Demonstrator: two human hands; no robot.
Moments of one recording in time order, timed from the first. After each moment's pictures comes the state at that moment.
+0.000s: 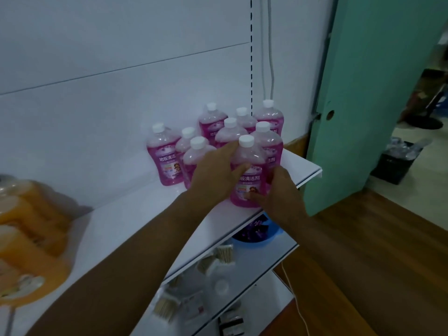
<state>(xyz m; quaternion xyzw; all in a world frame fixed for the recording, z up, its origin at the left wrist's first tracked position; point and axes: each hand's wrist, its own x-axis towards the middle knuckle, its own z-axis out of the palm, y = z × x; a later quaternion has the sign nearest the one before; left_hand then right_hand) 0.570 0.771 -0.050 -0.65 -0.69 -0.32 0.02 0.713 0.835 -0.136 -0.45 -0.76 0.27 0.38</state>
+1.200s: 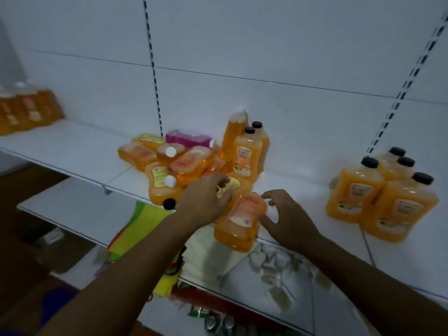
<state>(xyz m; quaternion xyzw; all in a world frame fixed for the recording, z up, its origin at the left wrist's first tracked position) 0.280 0.107 -0.073 -0.26 -0.90 -0.32 0.14 0.350 0.315 -0.101 0.06 -0.95 0.23 0.19</state>
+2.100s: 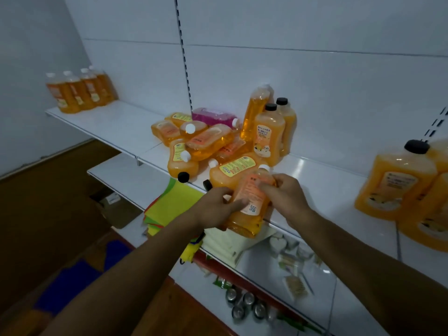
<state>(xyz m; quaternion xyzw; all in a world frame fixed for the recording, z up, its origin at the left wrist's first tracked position) 0.331 0.128 -0.101 -0.08 -0.85 -0.50 -0.16 0.310 0.311 -0.113 -0.08 -0.81 0.59 0.02</state>
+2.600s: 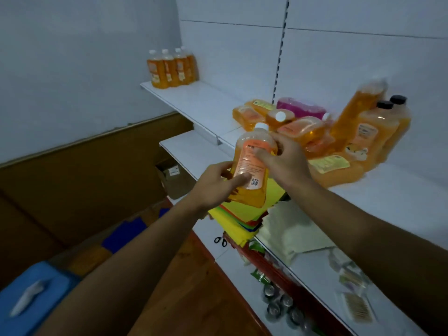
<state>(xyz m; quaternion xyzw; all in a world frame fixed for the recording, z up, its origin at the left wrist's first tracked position) 0.375 -0.031 -0.092 0.02 -0.84 -0.54 0.03 0.306 0.127 -0.070 0.15 -0.82 0.55 0.08</state>
